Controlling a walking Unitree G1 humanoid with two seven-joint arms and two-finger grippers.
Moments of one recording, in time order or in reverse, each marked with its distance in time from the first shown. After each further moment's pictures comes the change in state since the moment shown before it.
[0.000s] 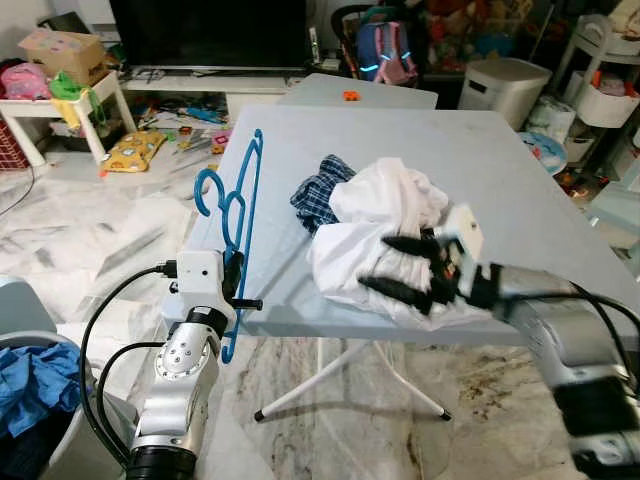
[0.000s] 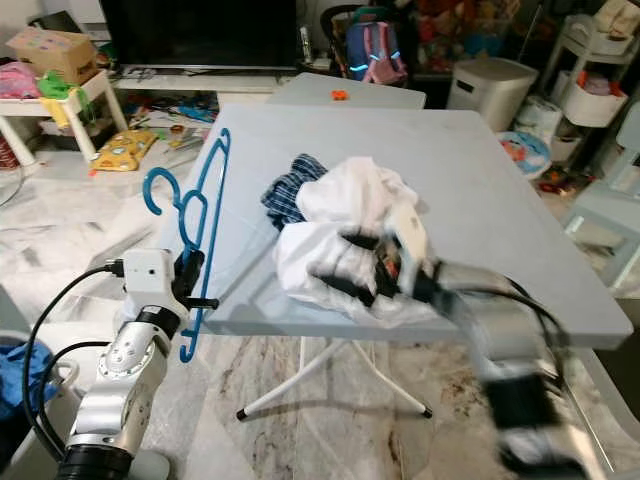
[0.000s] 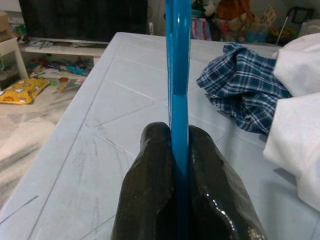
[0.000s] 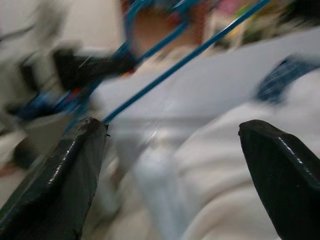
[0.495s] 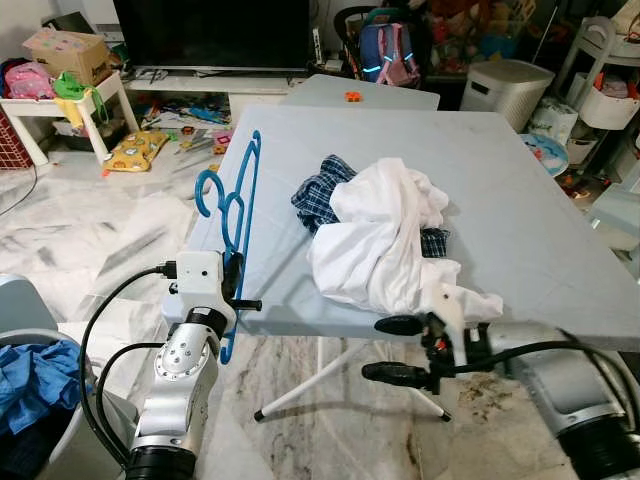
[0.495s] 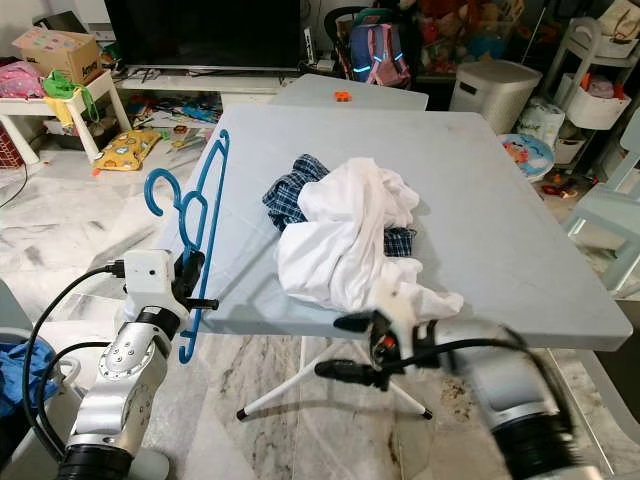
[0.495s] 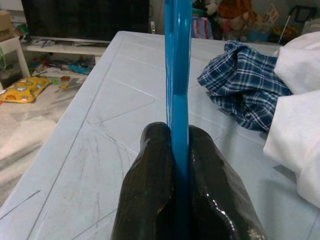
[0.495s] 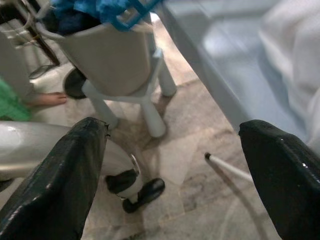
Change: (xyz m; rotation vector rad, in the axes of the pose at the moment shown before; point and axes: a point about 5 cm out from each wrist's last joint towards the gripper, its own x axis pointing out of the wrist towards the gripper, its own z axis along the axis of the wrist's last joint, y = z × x) left arm 0.000 0.000 -0.001 0.001 0.006 0.001; right arm 0.001 0.028 -0.067 0.107 0.292 0.111
